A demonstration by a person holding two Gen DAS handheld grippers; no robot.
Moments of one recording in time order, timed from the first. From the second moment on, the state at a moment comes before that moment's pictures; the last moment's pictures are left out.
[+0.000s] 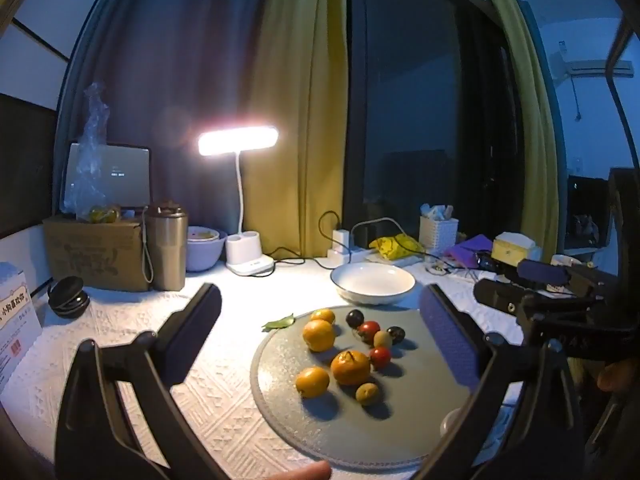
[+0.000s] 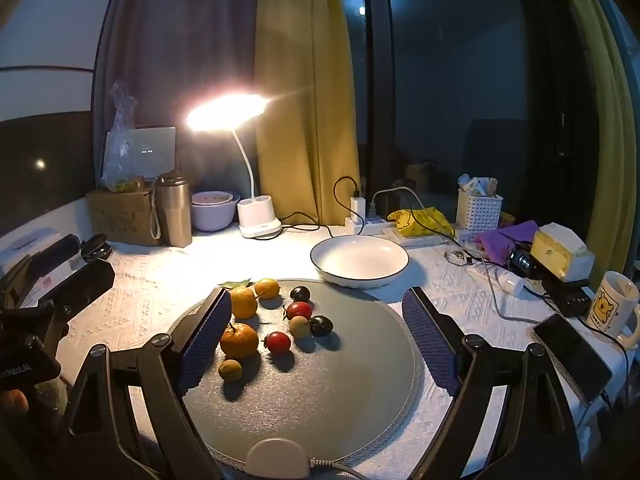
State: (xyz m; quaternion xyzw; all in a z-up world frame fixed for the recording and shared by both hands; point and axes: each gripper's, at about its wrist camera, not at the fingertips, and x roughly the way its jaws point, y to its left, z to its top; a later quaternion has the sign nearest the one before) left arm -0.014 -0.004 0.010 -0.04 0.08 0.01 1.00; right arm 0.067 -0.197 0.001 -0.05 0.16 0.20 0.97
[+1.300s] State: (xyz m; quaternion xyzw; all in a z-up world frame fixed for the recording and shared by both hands) left arm -0.012 -0.002 0.014 -0.05 0.08 0.00 1.00; right arm 0.067 -0.202 0.002 -0.05 0.16 0.19 0.97
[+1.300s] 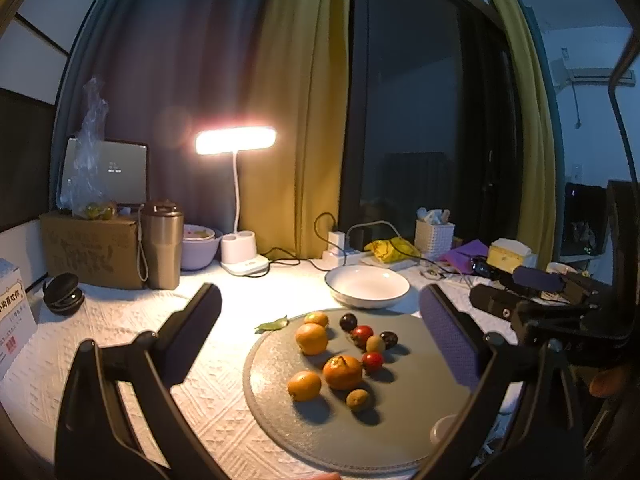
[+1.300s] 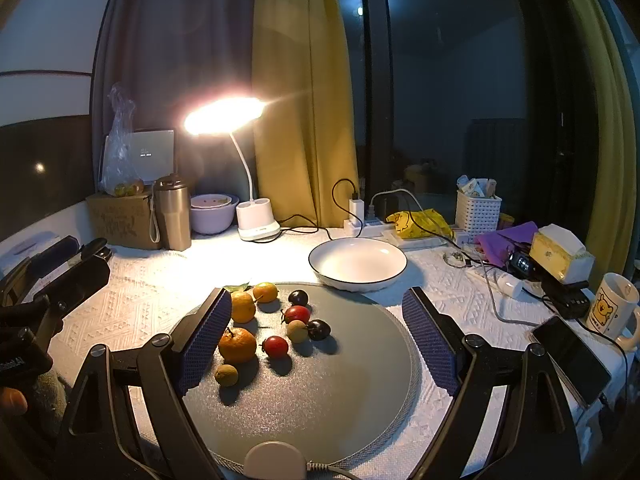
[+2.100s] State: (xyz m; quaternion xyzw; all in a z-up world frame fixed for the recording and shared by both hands) left arm -0.015 -0.001 0.014 -0.06 0.09 0.00 0.99; right arm 0.068 -0.201 0.002 -0.05 0.16 0.20 0.97
